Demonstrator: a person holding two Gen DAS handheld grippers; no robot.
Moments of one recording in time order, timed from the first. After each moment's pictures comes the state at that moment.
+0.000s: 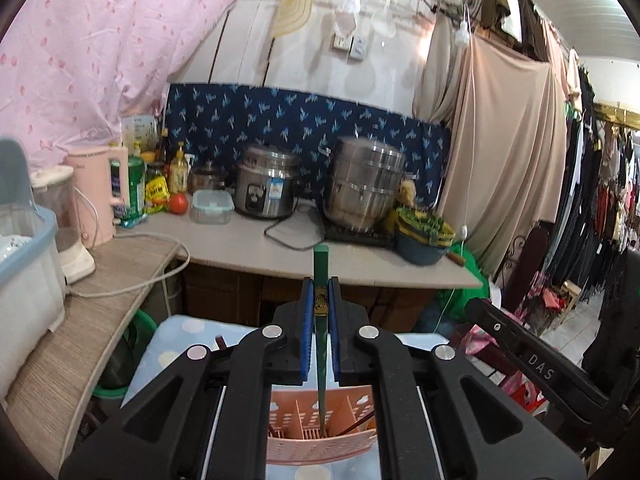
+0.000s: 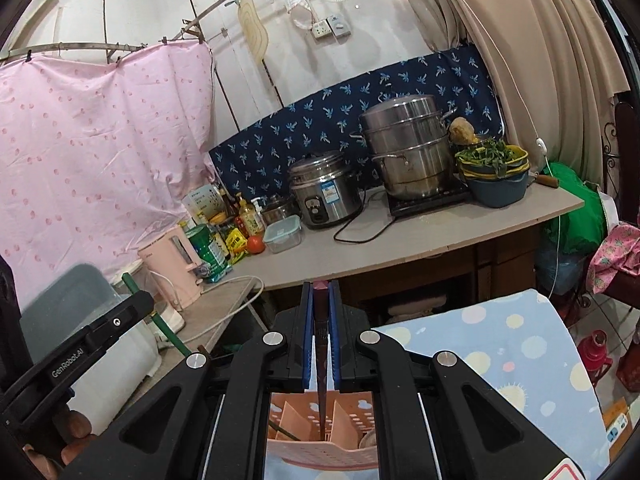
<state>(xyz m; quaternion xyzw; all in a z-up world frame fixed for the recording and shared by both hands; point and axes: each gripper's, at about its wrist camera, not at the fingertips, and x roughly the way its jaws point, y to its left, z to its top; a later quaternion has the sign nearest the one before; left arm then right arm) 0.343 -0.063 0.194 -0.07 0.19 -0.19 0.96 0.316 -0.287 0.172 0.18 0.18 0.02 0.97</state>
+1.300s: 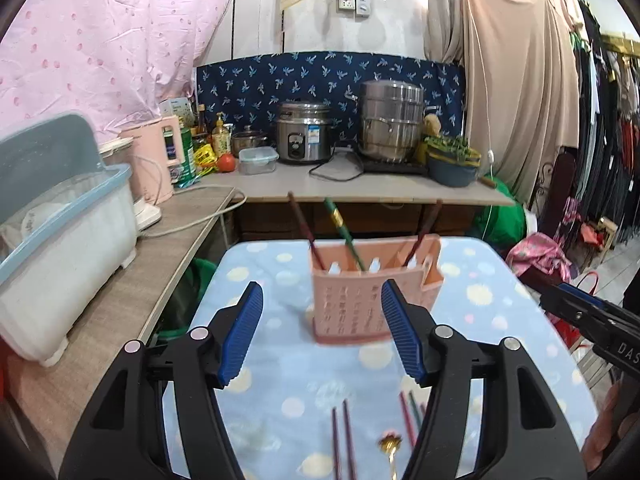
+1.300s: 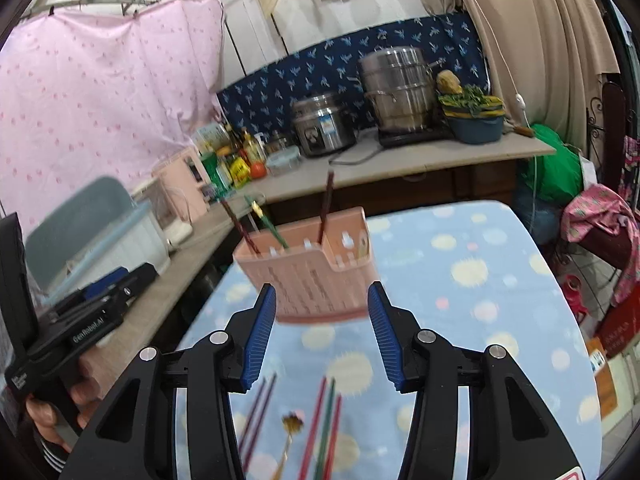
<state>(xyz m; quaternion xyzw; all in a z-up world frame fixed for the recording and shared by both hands) 0.212 -0.022 0.124 0.02 0.25 -0.12 0.96 0.152 -0.260 0.103 0.15 0.27 0.03 0.95</state>
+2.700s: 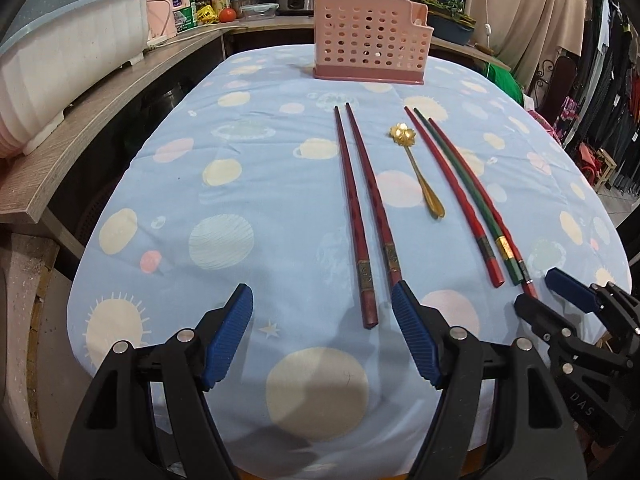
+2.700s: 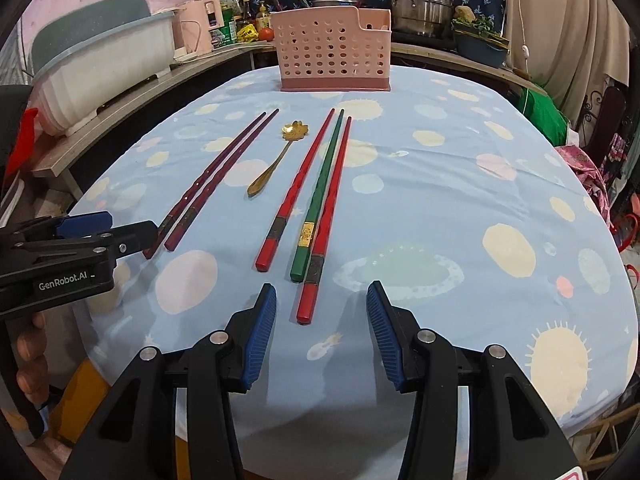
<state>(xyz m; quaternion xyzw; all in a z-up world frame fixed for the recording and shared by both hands) 0.062 0.016 -0.063 0.04 0.44 -0.12 0.89 0.000 -0.163 -0.069 0.01 0.40 0.00 0.91</state>
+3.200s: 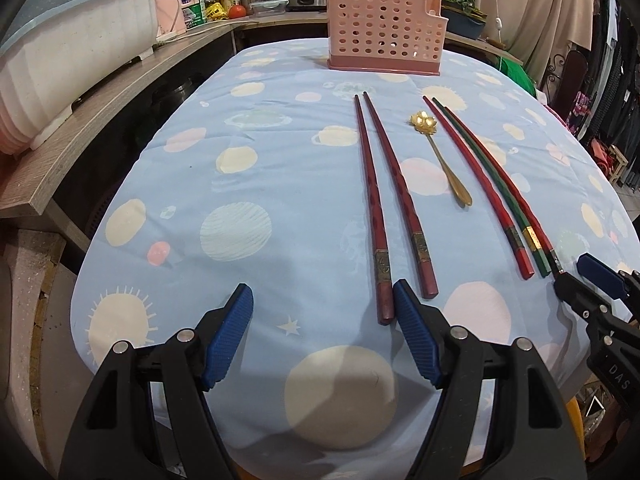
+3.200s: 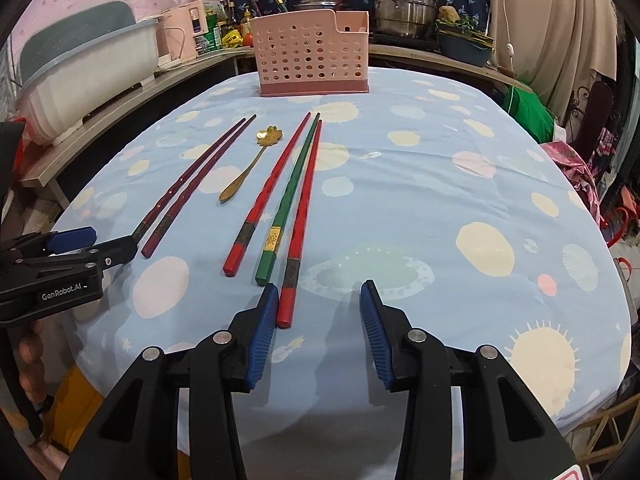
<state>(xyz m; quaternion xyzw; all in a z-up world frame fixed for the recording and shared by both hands) 0.067 0.023 -0.074 0.05 0.44 -0.10 0.89 0.001 -0.180 -0.068 0.02 0.40 -0.02 0.92</state>
